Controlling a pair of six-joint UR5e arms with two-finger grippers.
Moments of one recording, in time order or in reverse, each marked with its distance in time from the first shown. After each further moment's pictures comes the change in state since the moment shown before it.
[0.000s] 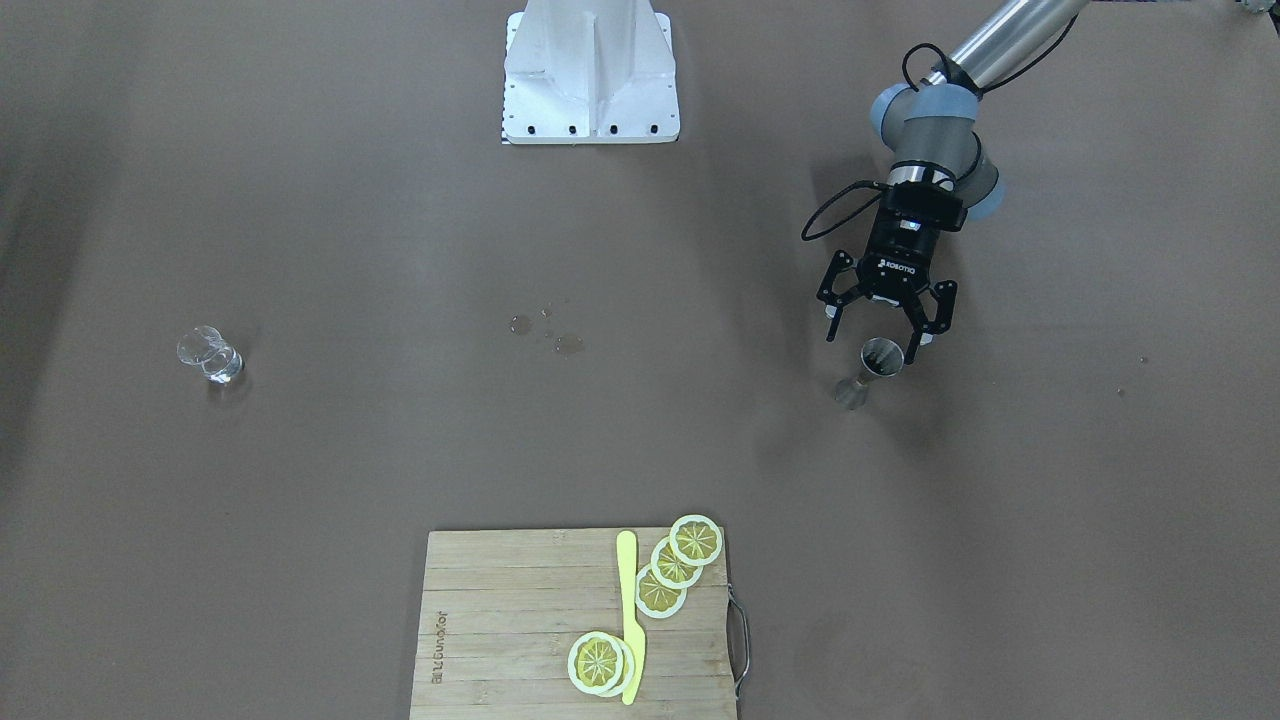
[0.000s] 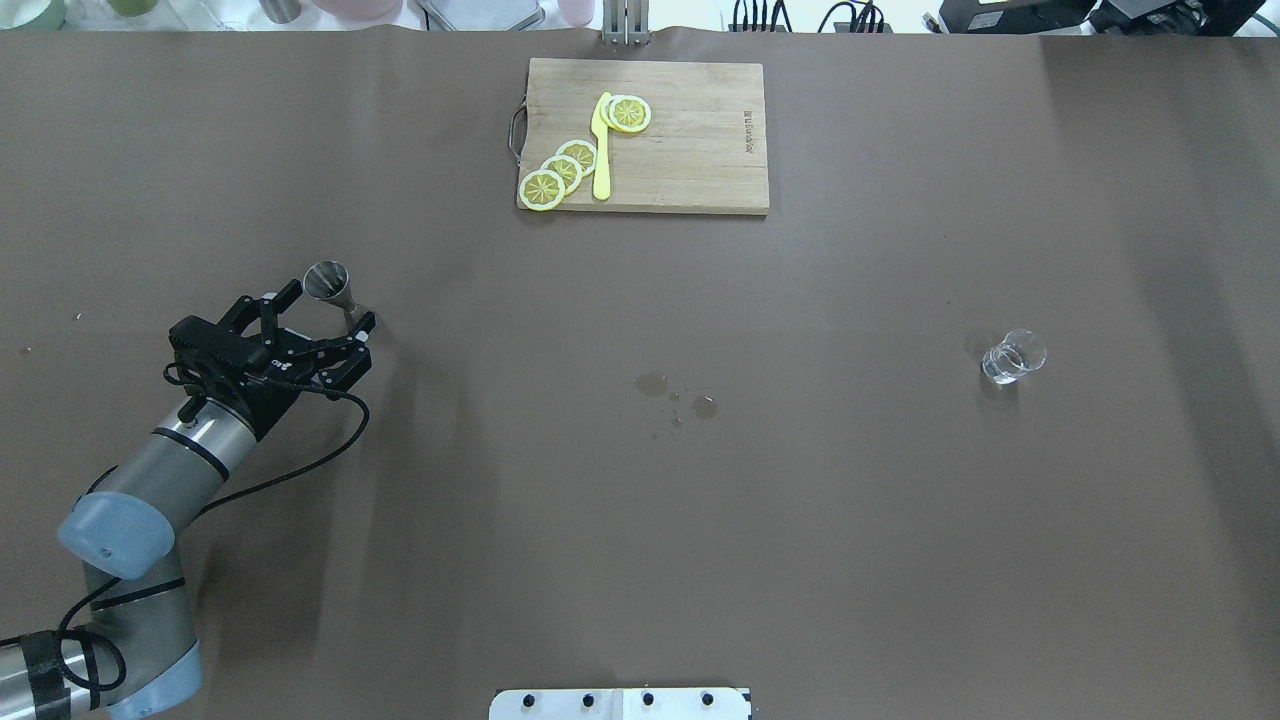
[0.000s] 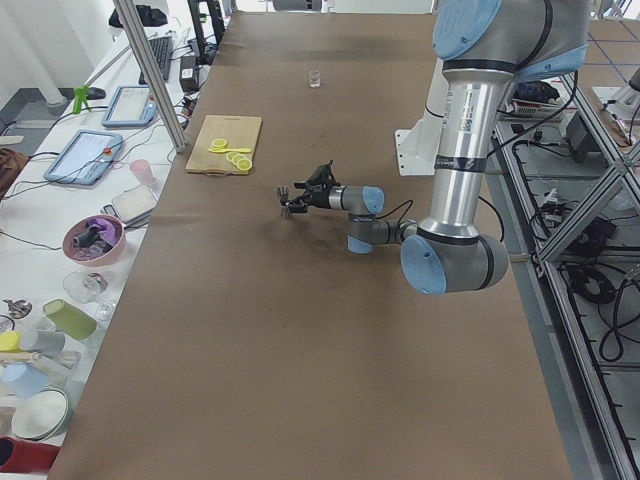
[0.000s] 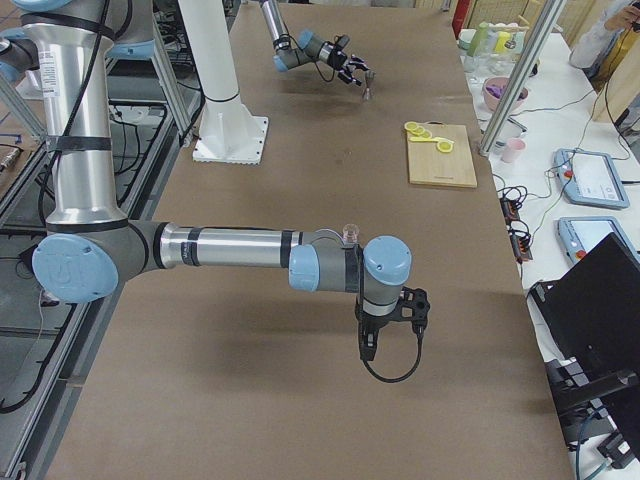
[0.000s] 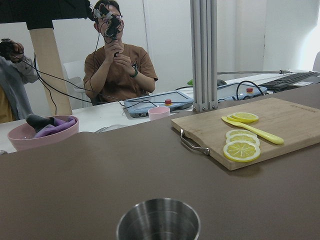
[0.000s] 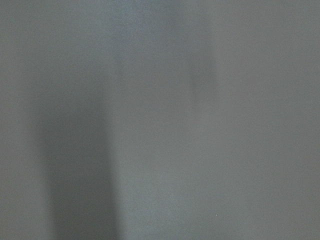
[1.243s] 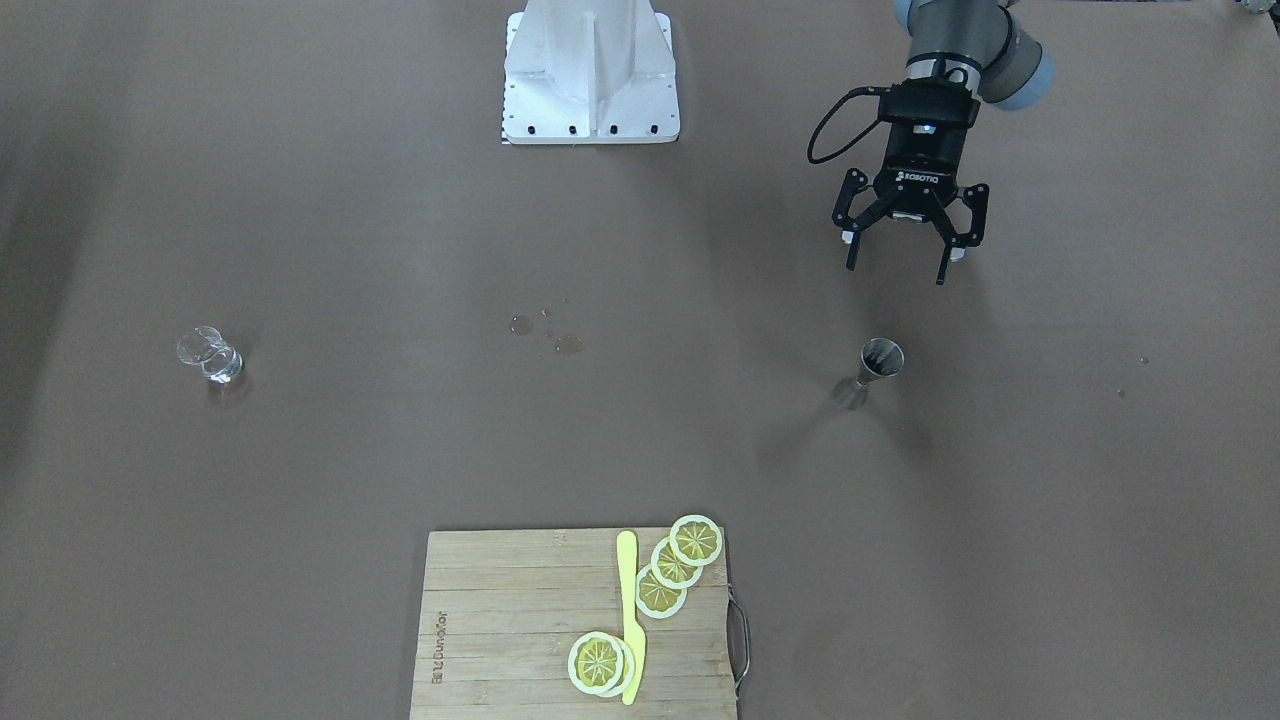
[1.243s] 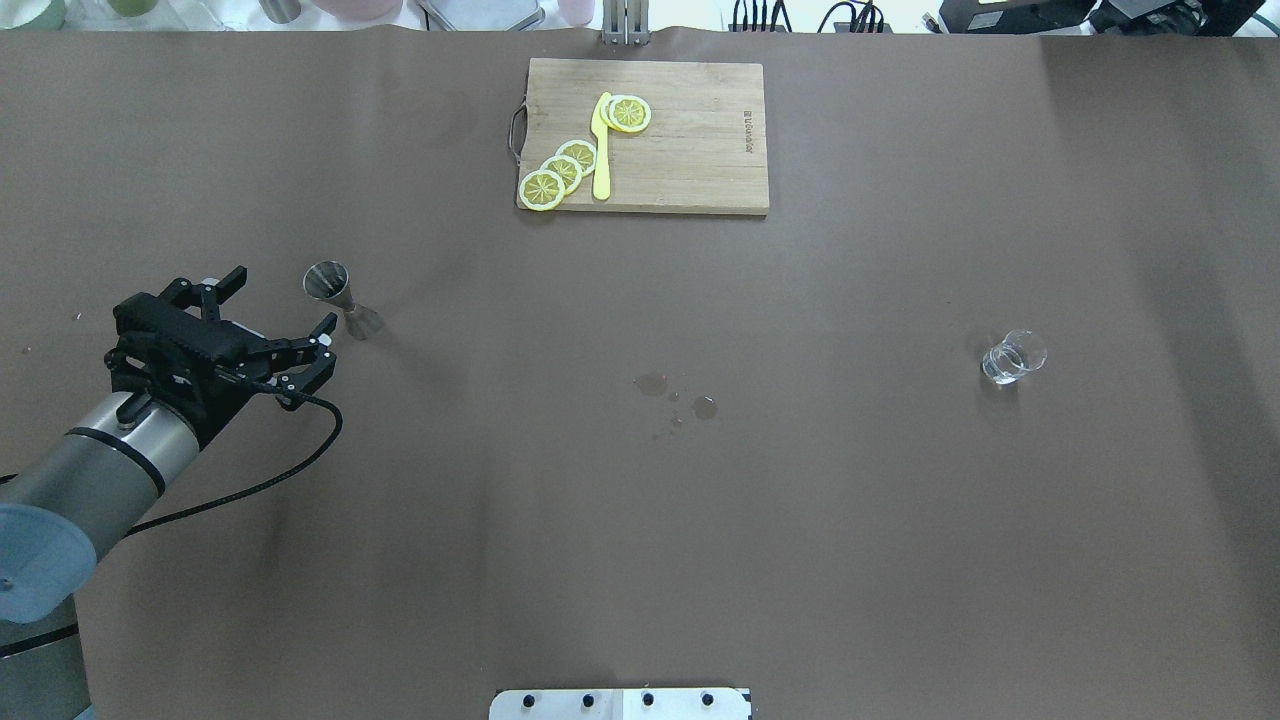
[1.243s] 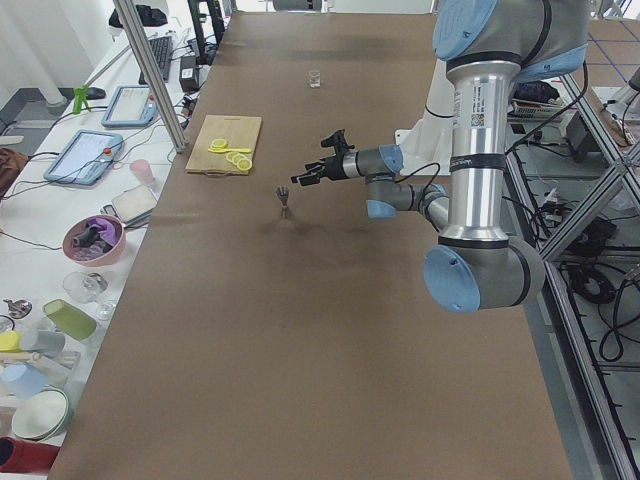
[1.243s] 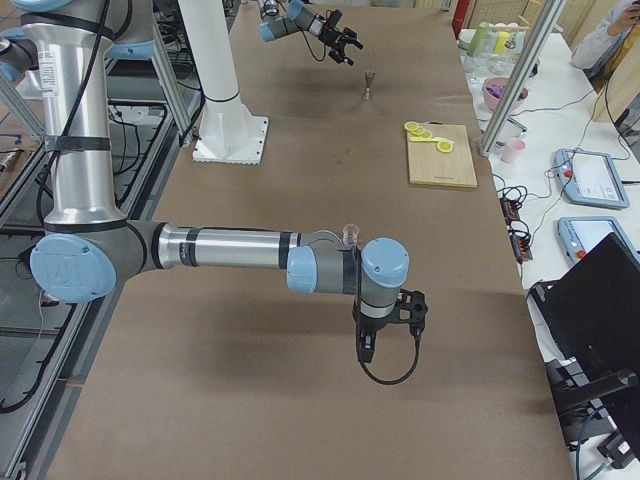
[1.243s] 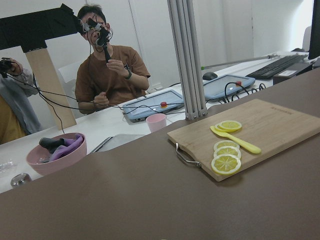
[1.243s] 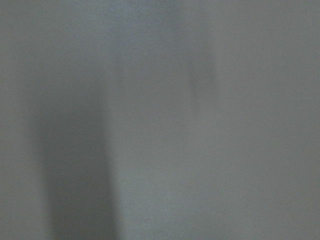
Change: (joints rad) left arm -0.007 0.169 -0.510 0.602 -0.040 0.052; right arm 0.000 -0.006 0.000 0.002 0.000 0.001
